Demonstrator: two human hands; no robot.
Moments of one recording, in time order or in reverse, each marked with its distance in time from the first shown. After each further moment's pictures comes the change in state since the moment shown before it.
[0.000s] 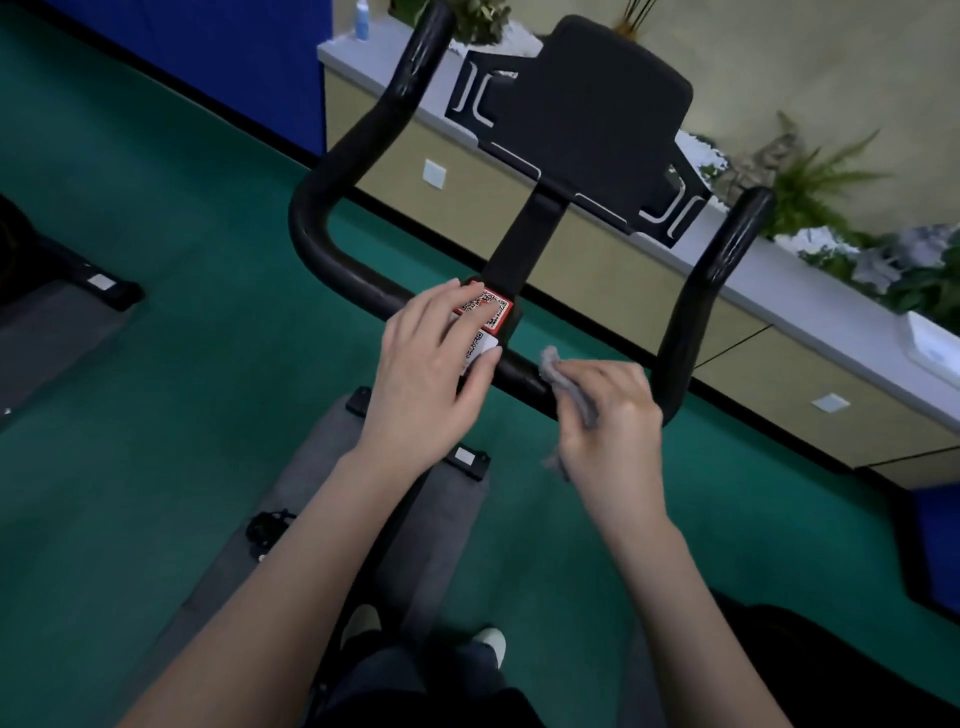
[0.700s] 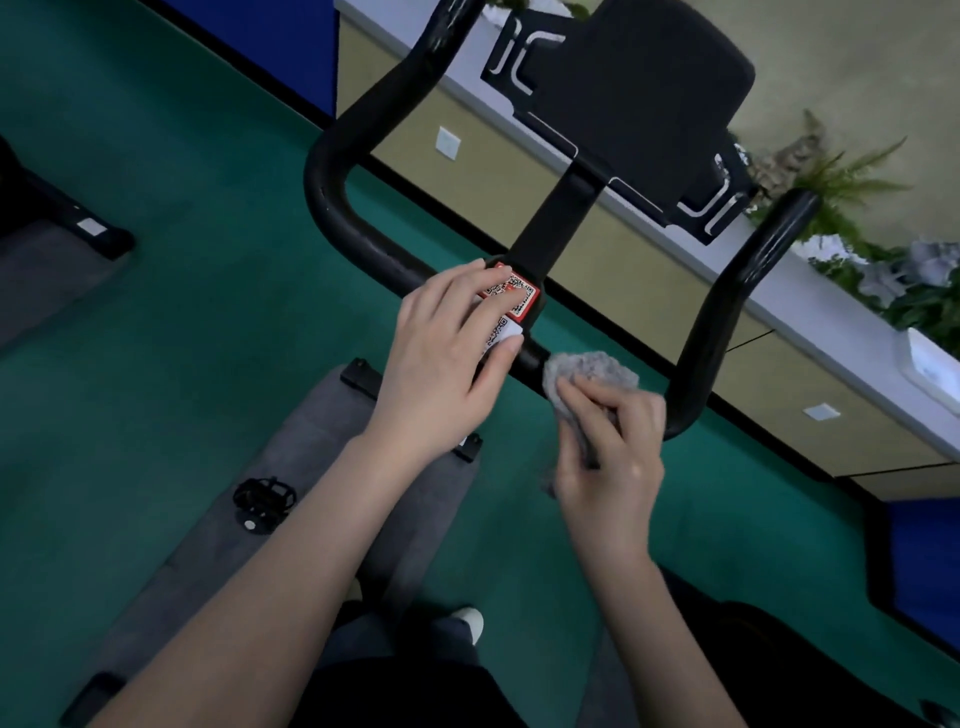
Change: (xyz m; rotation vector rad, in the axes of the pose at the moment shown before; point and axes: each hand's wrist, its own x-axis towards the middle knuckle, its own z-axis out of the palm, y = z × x) left_hand 0.001 -0.006 0.003 0.002 0.029 0.013; right_hand -0.029 0.004 0.022 0.026 0.200 -0.153
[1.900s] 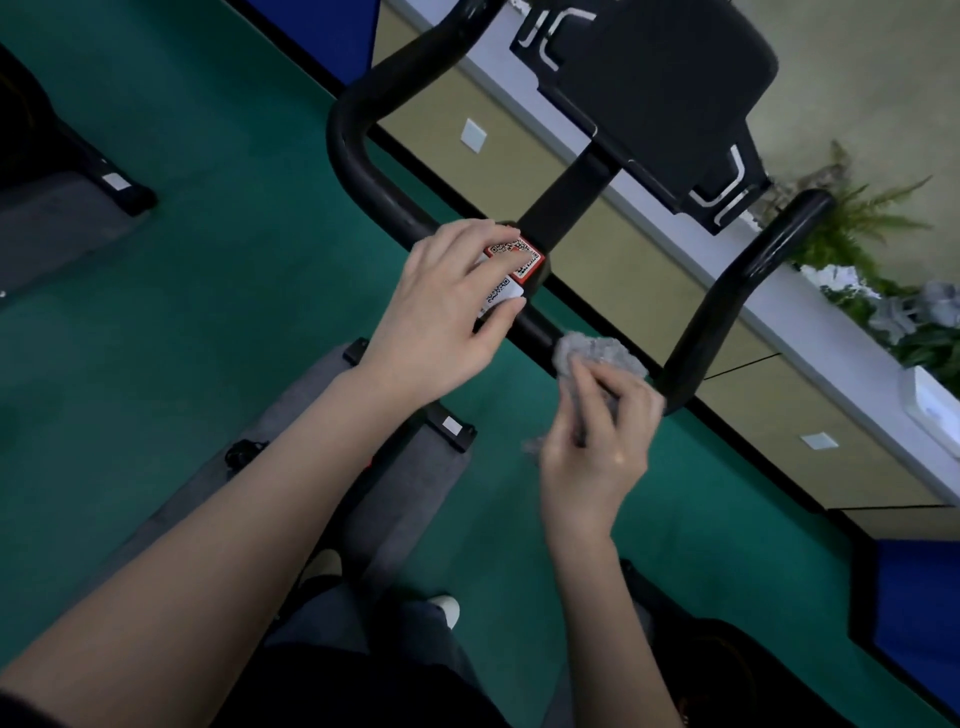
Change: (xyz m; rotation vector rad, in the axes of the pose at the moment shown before) left_hand 0.003 0.008 -0.007 -0.004 -0.017 -0.003; right_hand -0.015 0.008 0.007 0.017 0.169 0.024
